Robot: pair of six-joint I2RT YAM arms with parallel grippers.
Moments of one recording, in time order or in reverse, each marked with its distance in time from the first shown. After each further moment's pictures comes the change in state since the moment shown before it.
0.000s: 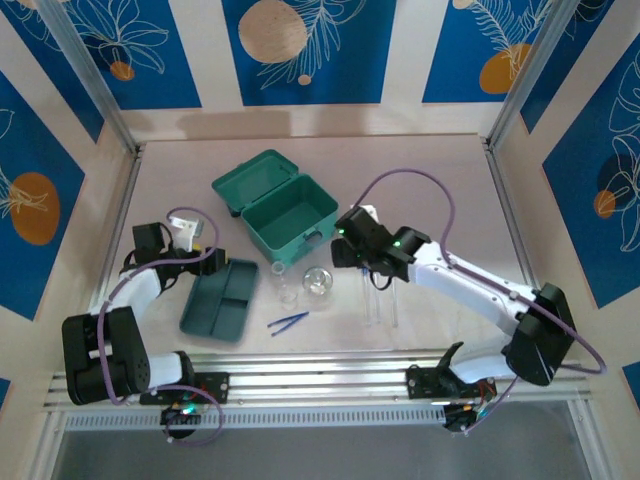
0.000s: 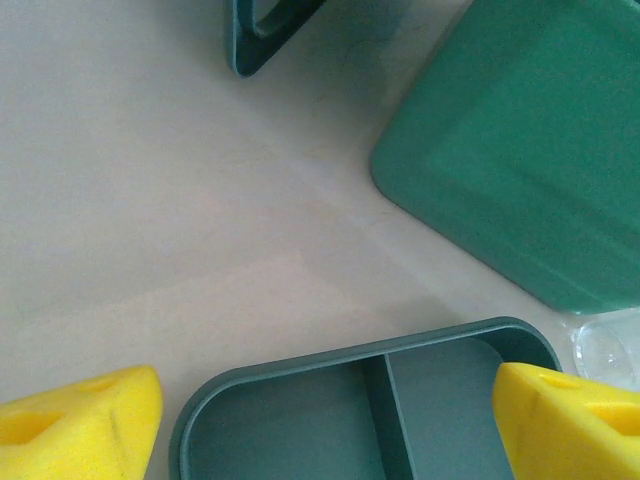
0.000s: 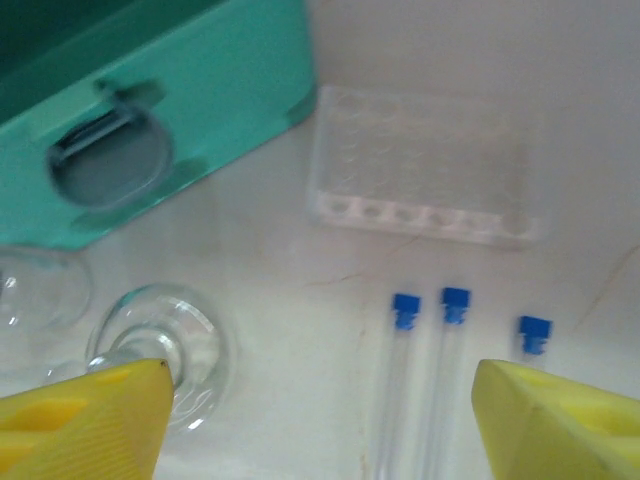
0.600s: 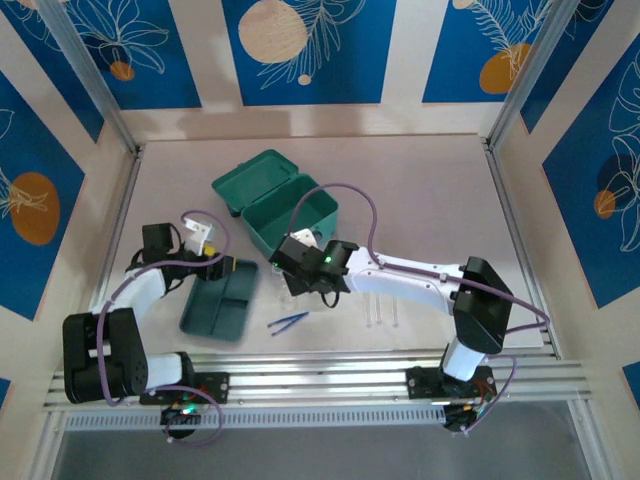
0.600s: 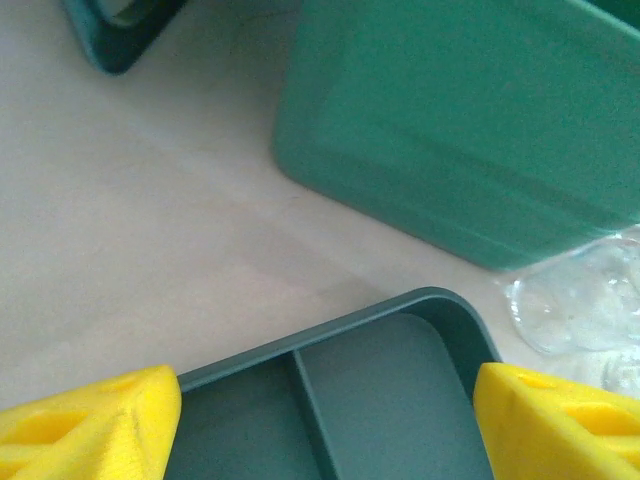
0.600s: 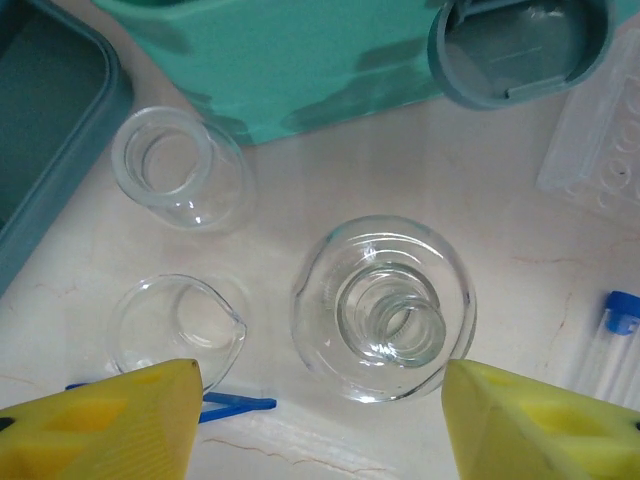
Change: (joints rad) left arm -0.076 0.000 0.002 -0.047 0.072 0.113; right arm 0.267 0.312 0.226 -0.061 0.032 0.031
